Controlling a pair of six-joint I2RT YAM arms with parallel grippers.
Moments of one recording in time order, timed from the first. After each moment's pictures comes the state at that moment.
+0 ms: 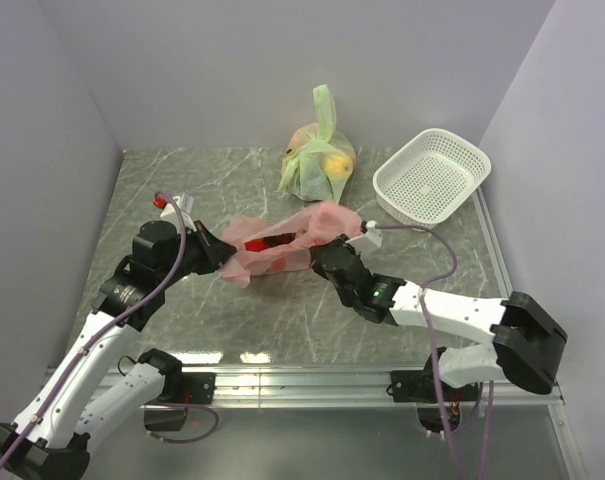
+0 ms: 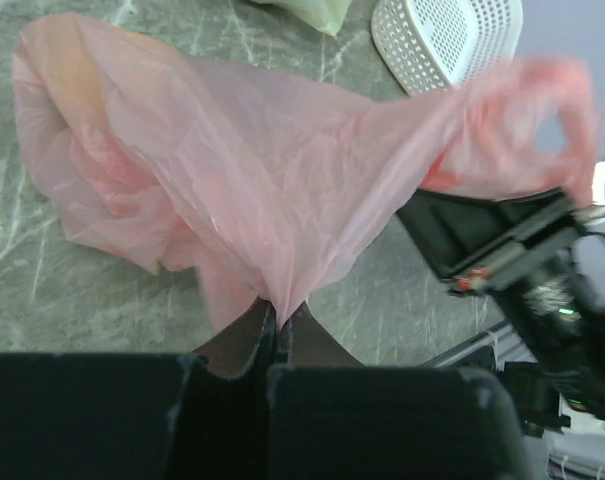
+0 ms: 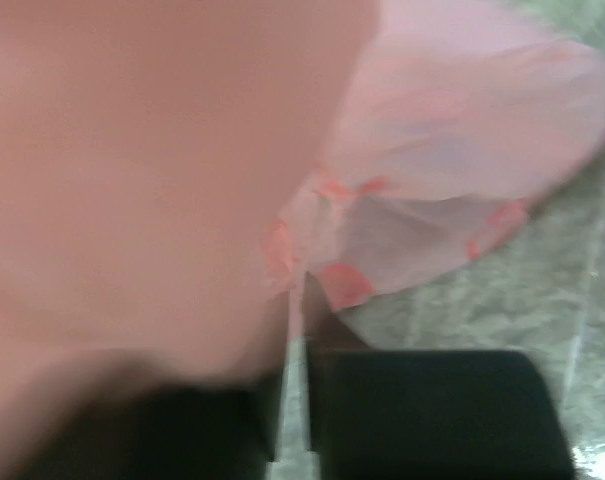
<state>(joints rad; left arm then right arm) -0.41 0.76 0.84 -0.49 0.14 -0.67 1.00 1.27 0.75 0.10 0.69 1.16</state>
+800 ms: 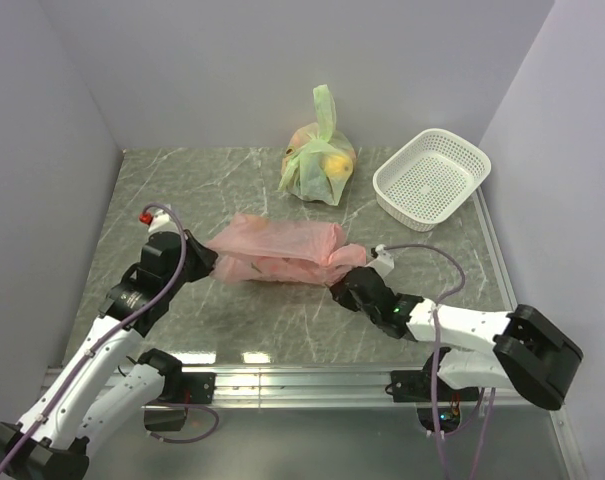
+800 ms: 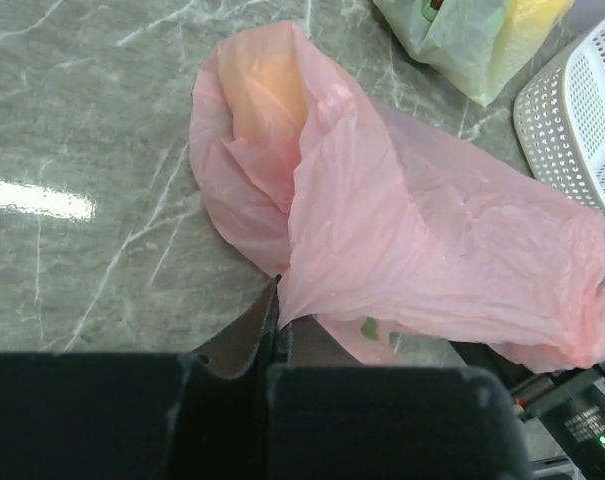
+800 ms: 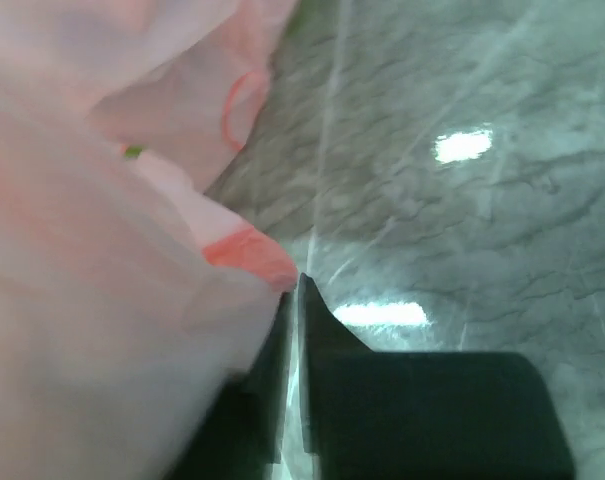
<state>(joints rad) -0.42 0.73 0.74 -0.52 -0.18 -0.74 0.86 1.22 0.40 0.12 0.40 1.15</state>
